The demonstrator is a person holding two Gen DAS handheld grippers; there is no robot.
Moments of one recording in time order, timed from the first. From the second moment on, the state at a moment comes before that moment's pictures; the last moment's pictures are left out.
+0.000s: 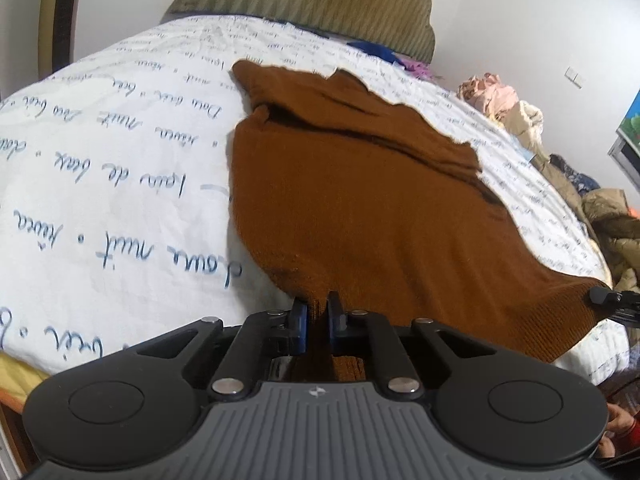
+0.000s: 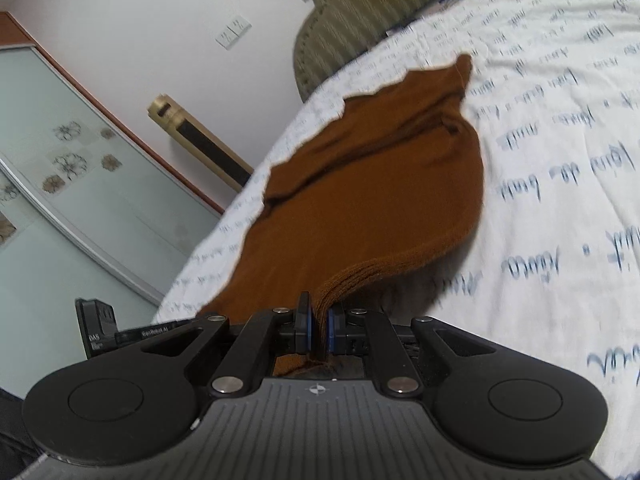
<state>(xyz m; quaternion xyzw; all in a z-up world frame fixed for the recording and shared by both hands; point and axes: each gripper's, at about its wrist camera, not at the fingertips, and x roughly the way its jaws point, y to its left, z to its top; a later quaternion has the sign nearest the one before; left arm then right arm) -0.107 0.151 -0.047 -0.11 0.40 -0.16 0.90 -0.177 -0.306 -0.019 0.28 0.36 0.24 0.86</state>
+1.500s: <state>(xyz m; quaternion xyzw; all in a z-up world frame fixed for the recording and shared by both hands) -0.076 0.138 -0.079 -0.31 0.44 -0.19 0.82 -0.041 -0.327 0.000 0.33 0.28 0.22 0.87</state>
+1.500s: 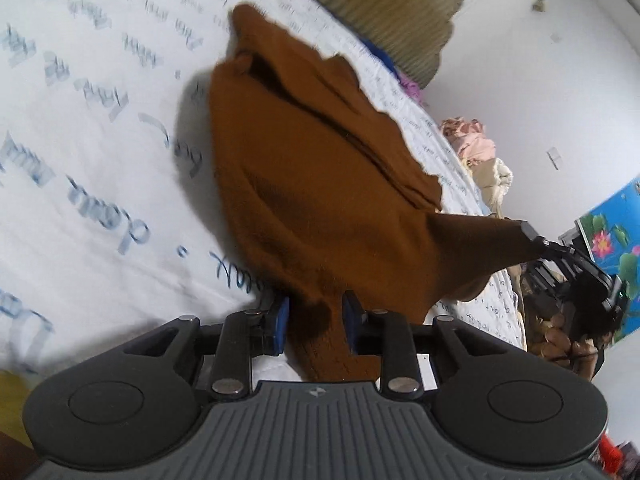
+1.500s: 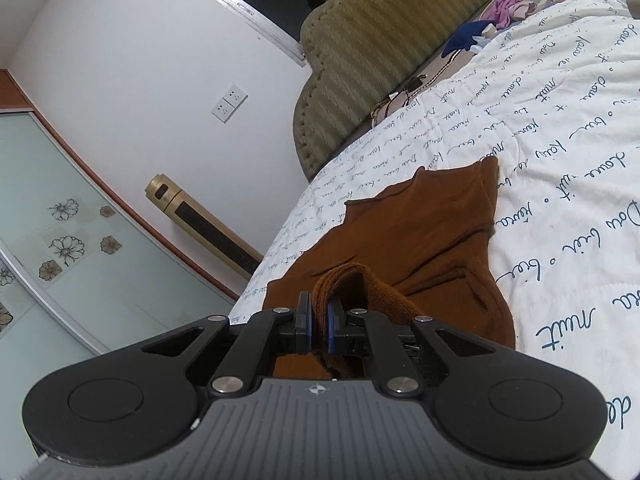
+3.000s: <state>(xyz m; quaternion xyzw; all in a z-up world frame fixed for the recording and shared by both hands) 0.063 0.137 0.005 -0.33 0.34 -0.18 0.86 0.038 -0.340 0.032 0.38 0.22 0.22 0.87</state>
